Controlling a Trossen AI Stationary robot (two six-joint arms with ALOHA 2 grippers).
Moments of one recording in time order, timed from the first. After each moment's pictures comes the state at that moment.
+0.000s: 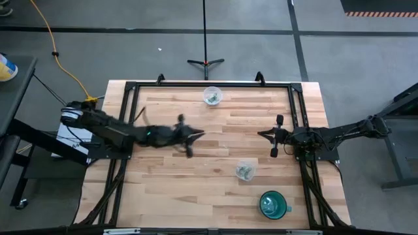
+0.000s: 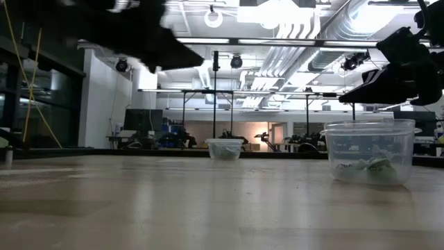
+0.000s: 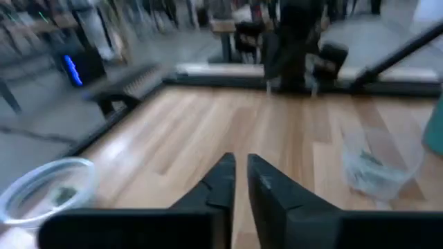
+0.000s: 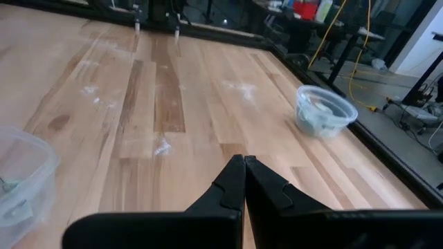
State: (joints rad) left arm -0.12 1.38 0.54 0.66 -0.43 -0.01; right arm 0.13 0.37 0.01 0.10 0.39 -0.11
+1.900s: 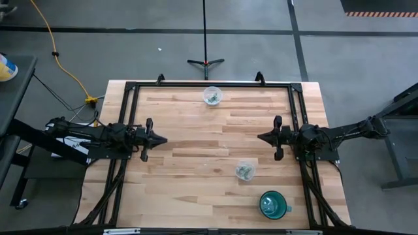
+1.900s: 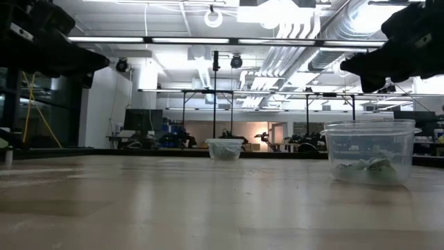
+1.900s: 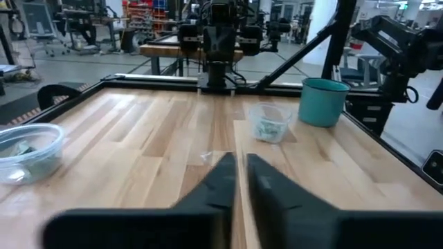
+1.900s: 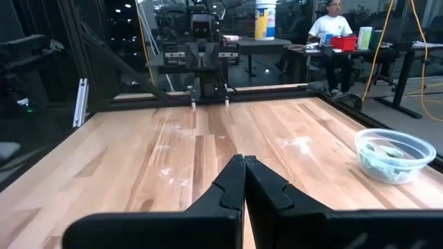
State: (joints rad) left arm -0.15 0.14 0.01 0.07 -0.14 -0.06; right arm 0.13 0.33 0.01 0.28 0.21 0.07
